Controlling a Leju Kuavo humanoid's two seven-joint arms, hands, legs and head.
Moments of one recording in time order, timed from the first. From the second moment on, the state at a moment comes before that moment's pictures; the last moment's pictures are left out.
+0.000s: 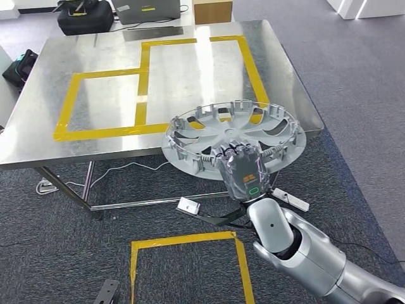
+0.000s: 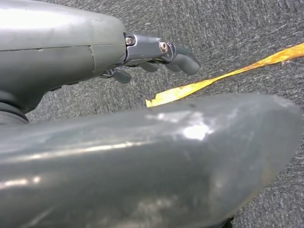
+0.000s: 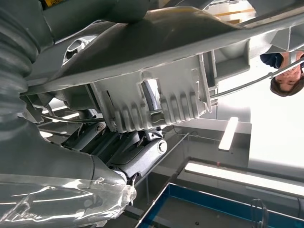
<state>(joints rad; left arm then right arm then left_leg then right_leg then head) -0.12 -0.17 1.00 -0.26 -1.14 0.09 -0.21 -0.56 -0.24 0.98 -1.59 1.57 -0.26 0.51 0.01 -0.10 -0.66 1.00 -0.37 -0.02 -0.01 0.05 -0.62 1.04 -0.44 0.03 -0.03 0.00</state>
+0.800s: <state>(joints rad) -0.12 -0.16 1.02 -0.26 -1.14 0.10 -0.20 -0.55 -0.24 0.96 -1.59 1.57 -0.26 0.45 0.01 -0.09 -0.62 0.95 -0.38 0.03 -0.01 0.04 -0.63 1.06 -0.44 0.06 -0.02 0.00</state>
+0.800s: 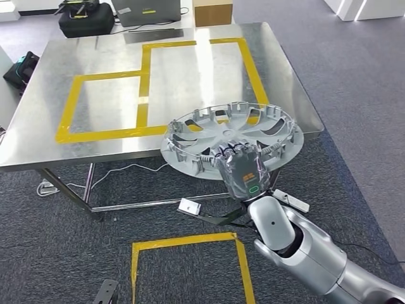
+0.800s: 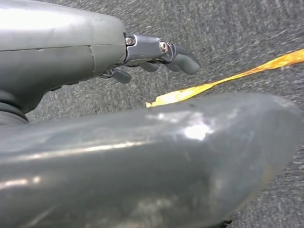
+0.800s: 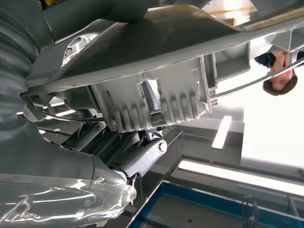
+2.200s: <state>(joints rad) -0.09 -0.16 1.05 -0.26 -1.12 0.12 -0.21 -0.48 -0.22 0.92 -1.57 1.57 -0.24 0.37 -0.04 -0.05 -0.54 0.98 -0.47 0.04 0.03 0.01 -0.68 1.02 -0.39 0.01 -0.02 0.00</state>
